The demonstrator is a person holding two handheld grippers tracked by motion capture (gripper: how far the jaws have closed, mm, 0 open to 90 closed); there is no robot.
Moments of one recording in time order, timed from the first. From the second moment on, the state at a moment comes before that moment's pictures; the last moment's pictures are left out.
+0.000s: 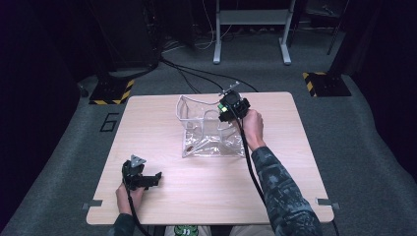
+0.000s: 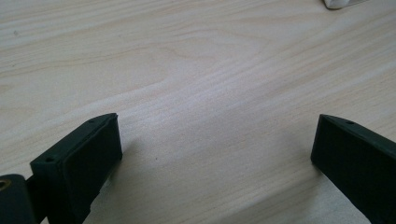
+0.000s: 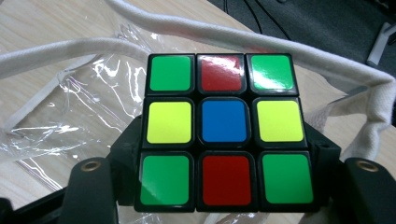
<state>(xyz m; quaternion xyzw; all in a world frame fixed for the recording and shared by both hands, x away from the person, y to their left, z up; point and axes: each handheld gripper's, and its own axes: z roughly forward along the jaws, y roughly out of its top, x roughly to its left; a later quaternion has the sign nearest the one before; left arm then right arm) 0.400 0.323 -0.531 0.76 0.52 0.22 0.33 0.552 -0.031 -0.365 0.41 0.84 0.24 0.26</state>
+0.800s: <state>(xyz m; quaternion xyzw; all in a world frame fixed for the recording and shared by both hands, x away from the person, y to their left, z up) 0.400 0.323 -0.531 0.76 0.52 0.22 0.32 0.560 -0.025 -0.376 0.41 0.86 0.20 0.23</state>
